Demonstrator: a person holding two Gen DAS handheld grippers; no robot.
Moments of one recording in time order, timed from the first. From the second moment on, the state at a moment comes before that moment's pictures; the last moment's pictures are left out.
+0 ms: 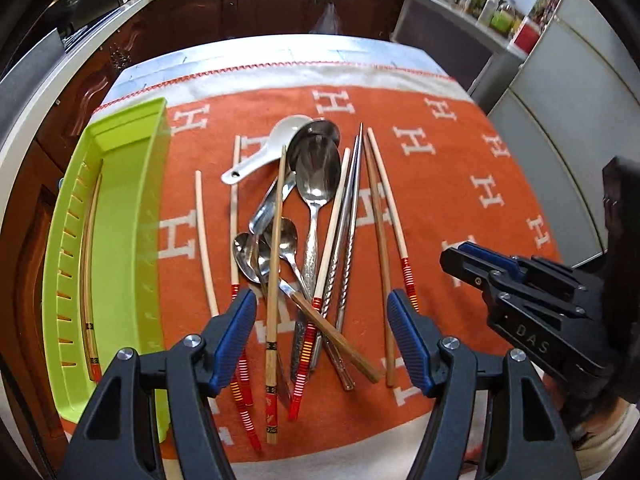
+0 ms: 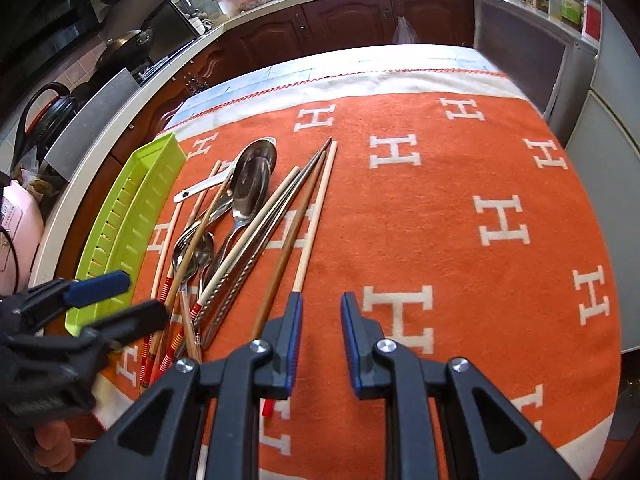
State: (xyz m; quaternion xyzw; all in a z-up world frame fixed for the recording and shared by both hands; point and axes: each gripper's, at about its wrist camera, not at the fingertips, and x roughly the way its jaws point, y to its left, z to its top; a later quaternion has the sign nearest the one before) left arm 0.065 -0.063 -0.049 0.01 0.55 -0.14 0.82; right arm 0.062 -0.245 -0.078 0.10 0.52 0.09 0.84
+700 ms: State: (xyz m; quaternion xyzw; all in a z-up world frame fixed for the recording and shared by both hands) left arm 0.078 -0.049 -0.069 -0.01 0.57 -0.11 0.81; right arm 0.087 -0.209 -0.104 0.05 0.54 0.10 0.84
